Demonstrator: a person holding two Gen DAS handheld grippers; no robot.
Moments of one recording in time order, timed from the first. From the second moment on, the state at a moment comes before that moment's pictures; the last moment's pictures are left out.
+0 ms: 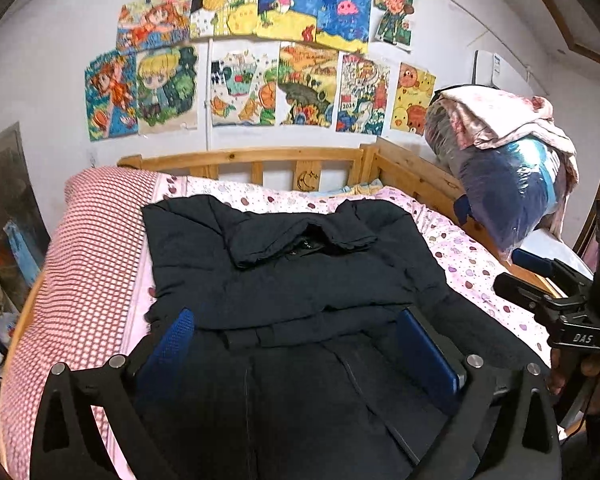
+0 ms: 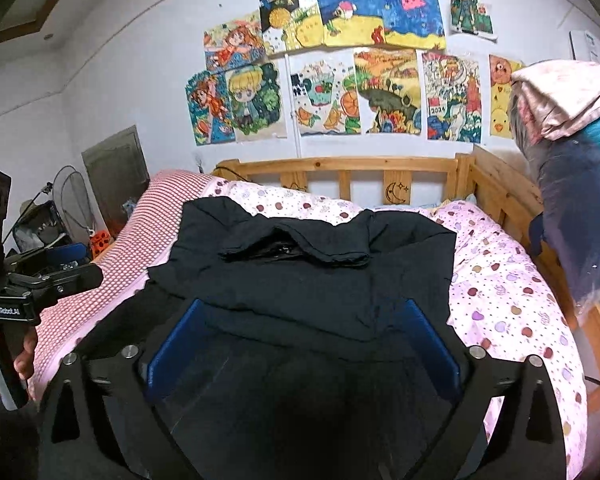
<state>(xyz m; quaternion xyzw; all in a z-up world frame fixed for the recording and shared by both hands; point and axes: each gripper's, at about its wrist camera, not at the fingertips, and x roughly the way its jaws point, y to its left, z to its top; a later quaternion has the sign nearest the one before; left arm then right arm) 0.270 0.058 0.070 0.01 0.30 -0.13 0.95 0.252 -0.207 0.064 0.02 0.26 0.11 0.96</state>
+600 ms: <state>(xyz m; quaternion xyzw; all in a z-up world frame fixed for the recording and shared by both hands) 0.132 0.047 0.065 0.08 0.24 -0.18 0.95 0.119 -0.234 0.051 -0.01 0.27 0.13 0.95</state>
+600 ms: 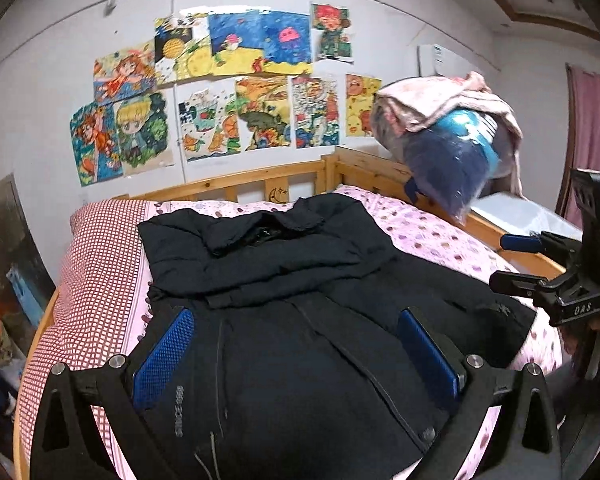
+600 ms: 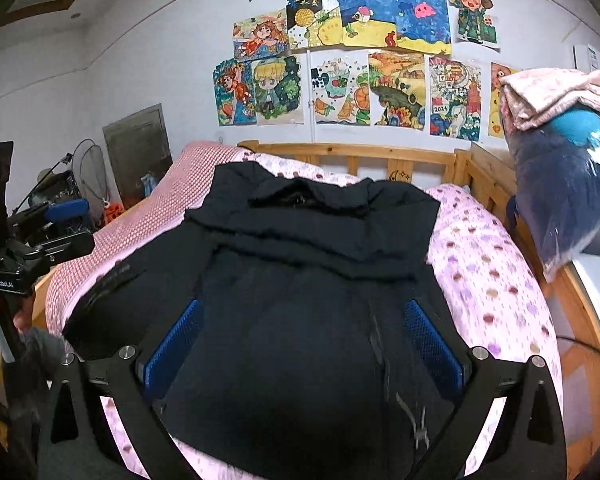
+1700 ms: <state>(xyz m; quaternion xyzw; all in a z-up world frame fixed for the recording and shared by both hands) 0.066 0.078 -0.053 0.06 0.32 -0.17 0.93 0.060 -0.210 -0.026 -0.10 0.33 0.15 0.93</state>
